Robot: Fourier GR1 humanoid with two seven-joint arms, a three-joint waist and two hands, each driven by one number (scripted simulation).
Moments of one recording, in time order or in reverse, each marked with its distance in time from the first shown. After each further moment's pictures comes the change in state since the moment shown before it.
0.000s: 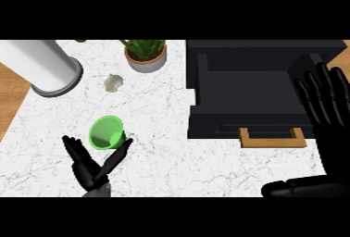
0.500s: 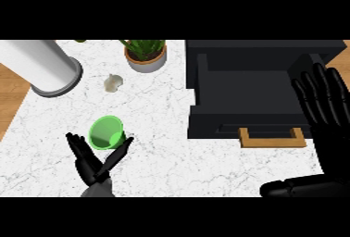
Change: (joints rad) left arm -0.091 0.002 0.057 0.181 0.041 -0.125 -0.076; right arm 0.001 0.004 0.003 0.012 -0.002 0.010 -0.010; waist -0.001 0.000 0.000
